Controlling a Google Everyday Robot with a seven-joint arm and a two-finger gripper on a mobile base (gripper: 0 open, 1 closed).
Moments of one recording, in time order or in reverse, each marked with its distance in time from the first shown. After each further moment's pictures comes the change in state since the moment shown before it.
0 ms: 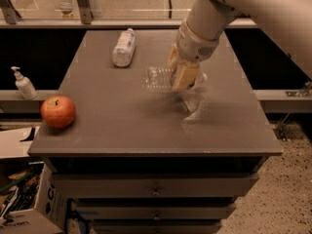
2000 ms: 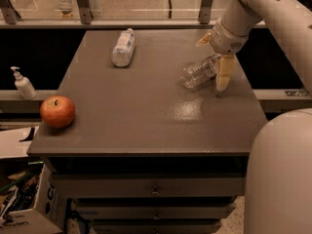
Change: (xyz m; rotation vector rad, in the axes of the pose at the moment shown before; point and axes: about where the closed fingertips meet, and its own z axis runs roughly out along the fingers) arm 0.150 -0.046 0.007 0.023 0.078 0.050
